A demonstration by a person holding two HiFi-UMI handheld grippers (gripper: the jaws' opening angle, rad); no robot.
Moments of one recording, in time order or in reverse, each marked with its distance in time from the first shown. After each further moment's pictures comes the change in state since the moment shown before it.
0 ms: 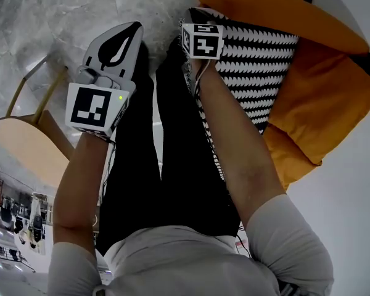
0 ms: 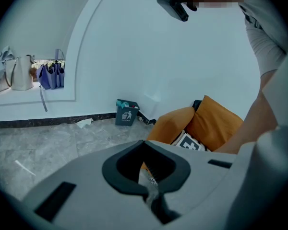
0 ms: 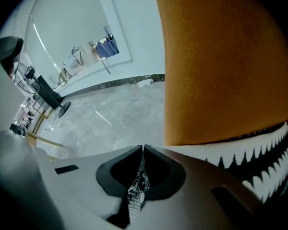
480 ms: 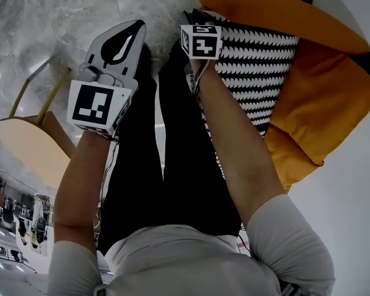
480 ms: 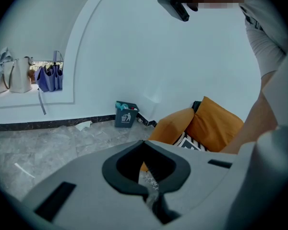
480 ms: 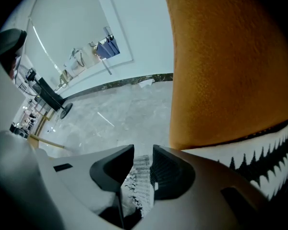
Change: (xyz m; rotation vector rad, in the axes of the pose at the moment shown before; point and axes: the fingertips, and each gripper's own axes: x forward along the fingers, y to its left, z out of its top) left arm 0.004 -0.004 0.010 0.026 -0.020 -0.015; right arm 0.003 0.005 -0.001 0.009 -0.006 0.019
